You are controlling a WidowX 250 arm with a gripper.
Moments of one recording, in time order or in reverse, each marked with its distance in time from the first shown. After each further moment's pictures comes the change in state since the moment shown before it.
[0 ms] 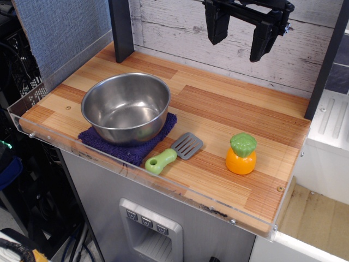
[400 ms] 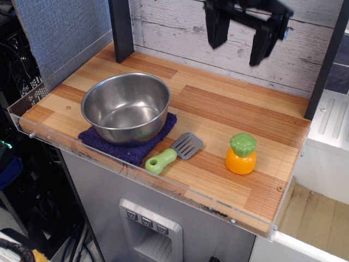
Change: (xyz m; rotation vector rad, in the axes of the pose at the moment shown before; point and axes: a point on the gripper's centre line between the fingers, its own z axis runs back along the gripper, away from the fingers) arm -0.002 -0.003 -0.012 -0.018 0.027 -0.010
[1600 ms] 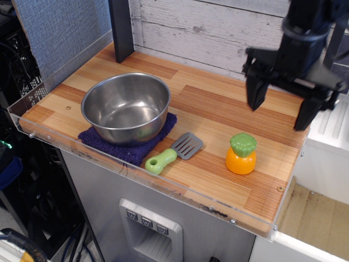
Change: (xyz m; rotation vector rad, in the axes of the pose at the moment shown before) arm -0.019 -0.070 -0.039 -0.009 -0.024 0.064
